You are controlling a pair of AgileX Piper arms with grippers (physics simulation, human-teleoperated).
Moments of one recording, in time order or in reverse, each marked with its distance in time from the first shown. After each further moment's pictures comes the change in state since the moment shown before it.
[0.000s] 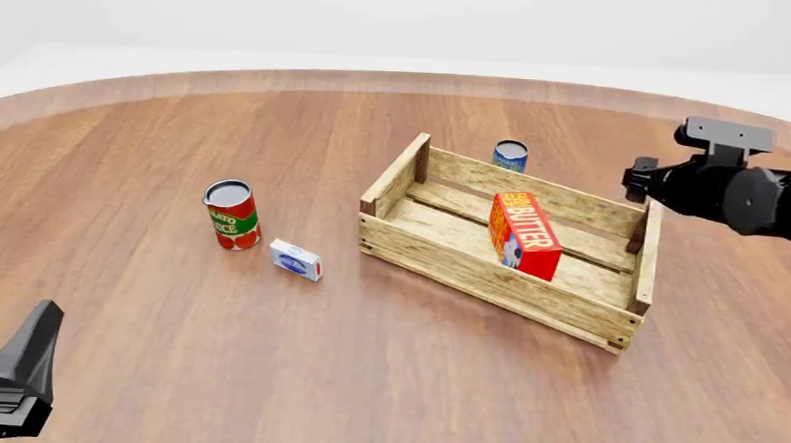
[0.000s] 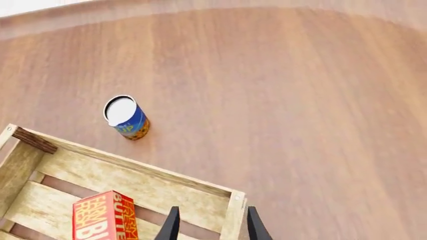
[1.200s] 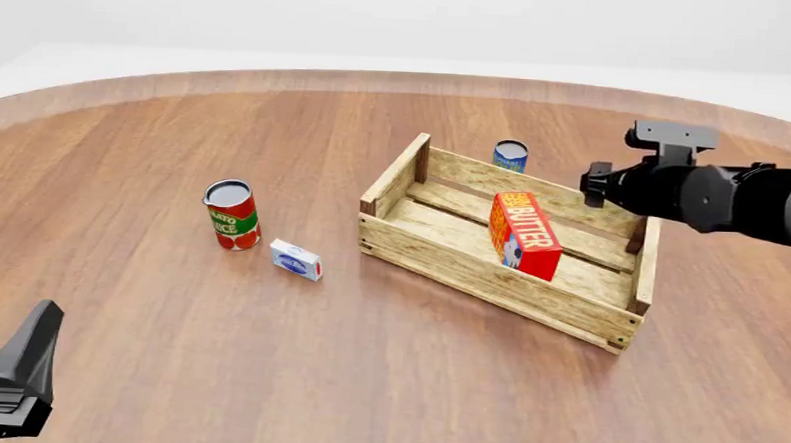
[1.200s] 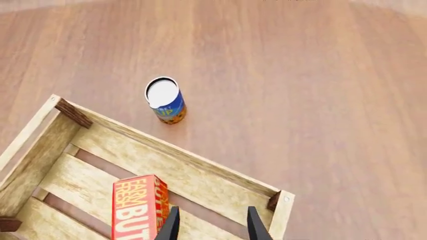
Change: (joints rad) left arm 0.000 0.000 0.000 0.000 0.000; right arm 0.116 0.025 -0.019 0.034 -0.012
